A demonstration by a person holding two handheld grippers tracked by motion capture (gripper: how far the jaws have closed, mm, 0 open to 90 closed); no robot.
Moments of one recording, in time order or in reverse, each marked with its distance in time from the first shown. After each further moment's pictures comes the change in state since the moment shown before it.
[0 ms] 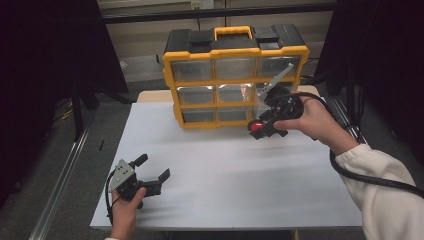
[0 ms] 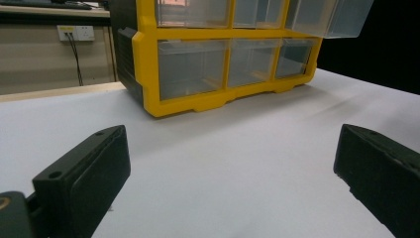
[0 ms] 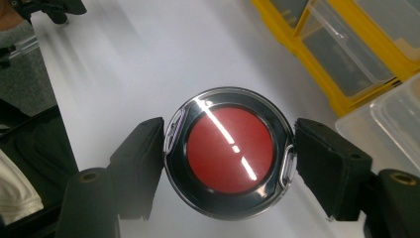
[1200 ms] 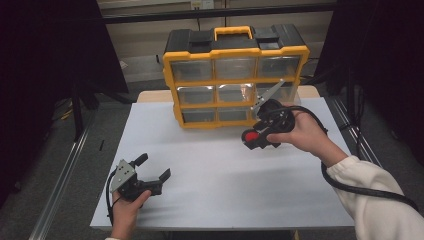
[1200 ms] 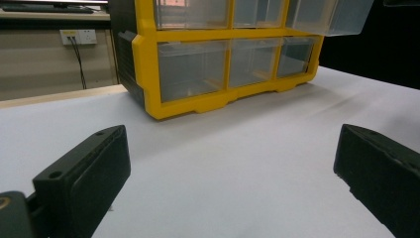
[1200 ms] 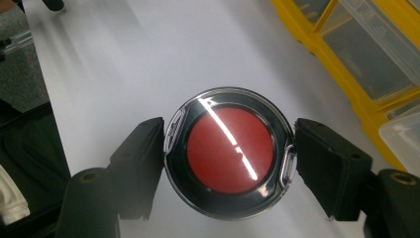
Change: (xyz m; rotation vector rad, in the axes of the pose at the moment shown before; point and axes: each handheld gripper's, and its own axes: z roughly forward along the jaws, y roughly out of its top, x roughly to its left) left arm -0.002 0.001 0.001 0.004 0.007 0.024; right arm 0.015 -0.011 0.028 -0.011 -0.005 -0.027
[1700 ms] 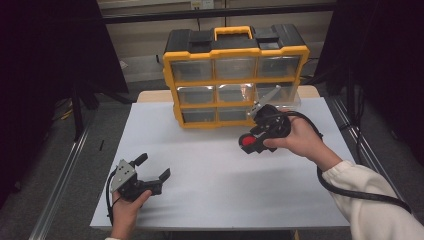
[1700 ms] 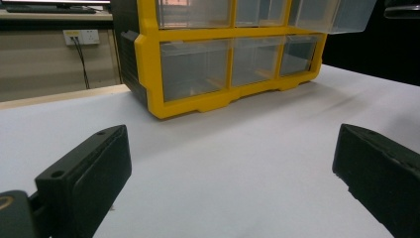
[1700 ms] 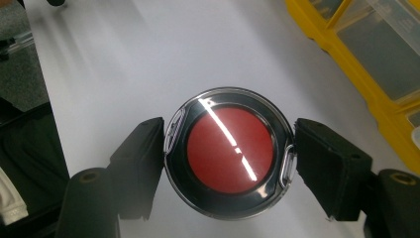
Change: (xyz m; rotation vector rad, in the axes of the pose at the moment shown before) left arm -0.001 0.000 0.001 -0.006 0.005 -0.008; right arm 0.005 -0.005 0.014 -0.002 0.014 -0.002
